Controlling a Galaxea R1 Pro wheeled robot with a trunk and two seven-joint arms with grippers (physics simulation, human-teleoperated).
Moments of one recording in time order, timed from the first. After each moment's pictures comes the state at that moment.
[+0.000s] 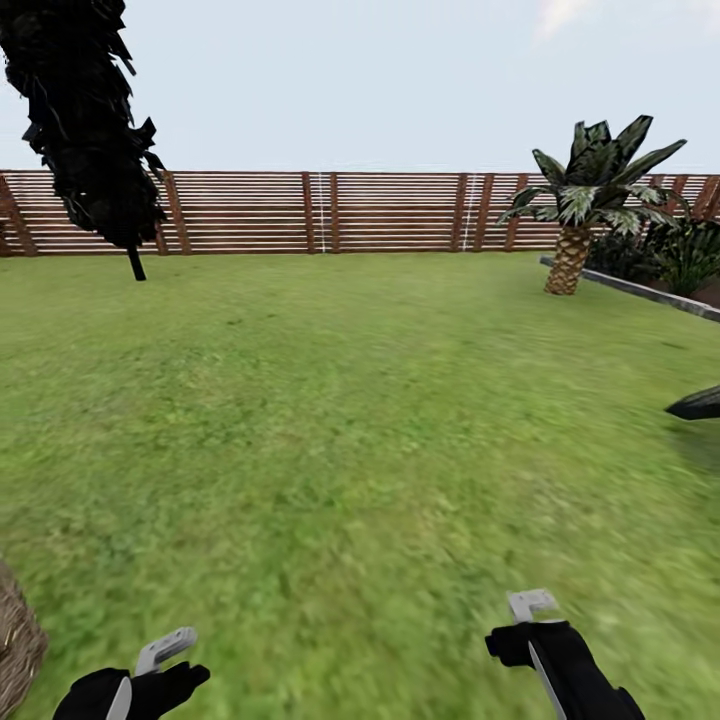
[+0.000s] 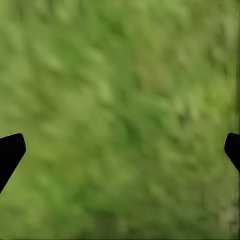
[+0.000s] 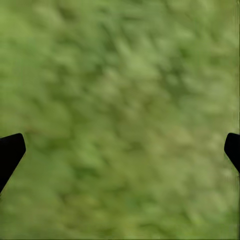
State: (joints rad) left arm -0.26 0.06 0.40 -0.87 0.05 0.71 -0.19; right arm -0.32 -0.04 -0.09 -0.93 0.22 0.66 0.12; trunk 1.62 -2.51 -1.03
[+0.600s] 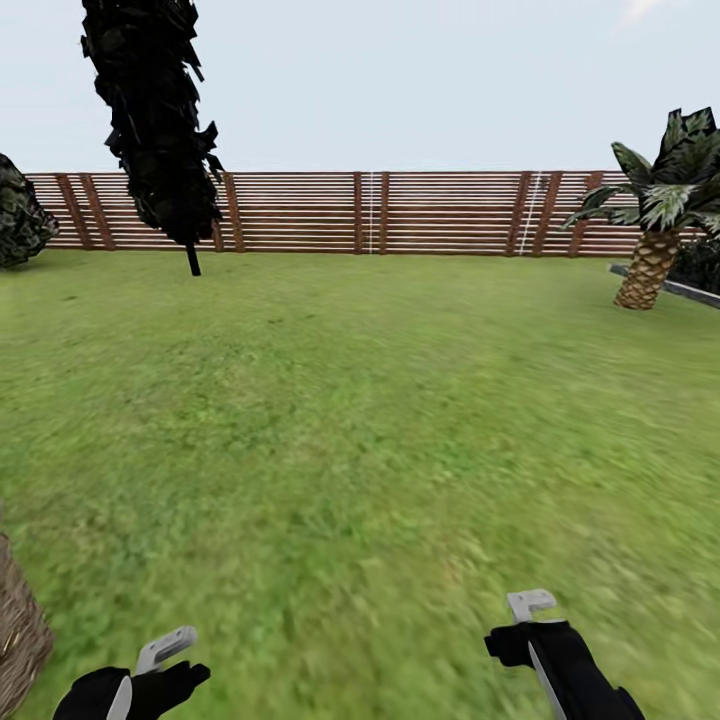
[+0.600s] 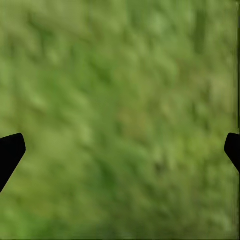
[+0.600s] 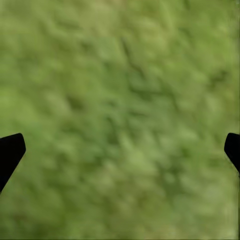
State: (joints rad) left arm -0.26 0.06 0.39 -0.87 0.05 0.71 -0.19; right arm -0.32 -0.04 -0.09 -0.93 0.22 0.66 0.12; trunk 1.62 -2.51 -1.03
